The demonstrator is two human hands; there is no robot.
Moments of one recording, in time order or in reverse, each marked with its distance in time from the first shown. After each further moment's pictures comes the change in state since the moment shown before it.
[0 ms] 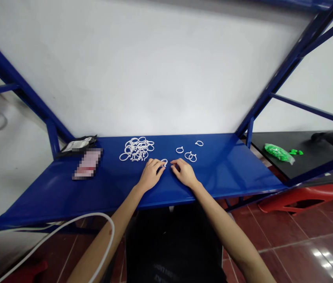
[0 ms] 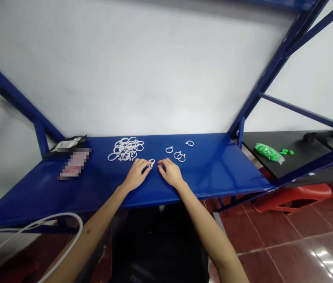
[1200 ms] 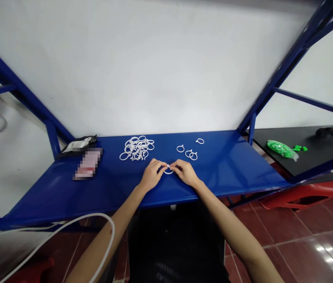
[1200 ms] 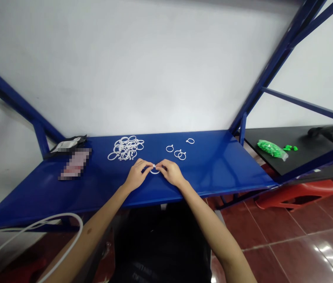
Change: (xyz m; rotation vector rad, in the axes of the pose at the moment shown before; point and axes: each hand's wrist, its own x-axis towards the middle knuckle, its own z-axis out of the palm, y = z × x) left_hand -0.002 0.009 0.000 -0.153 0.095 0.059; right_hand -0.001 -0.002 -0.004 0.063 -0.099 -0.176
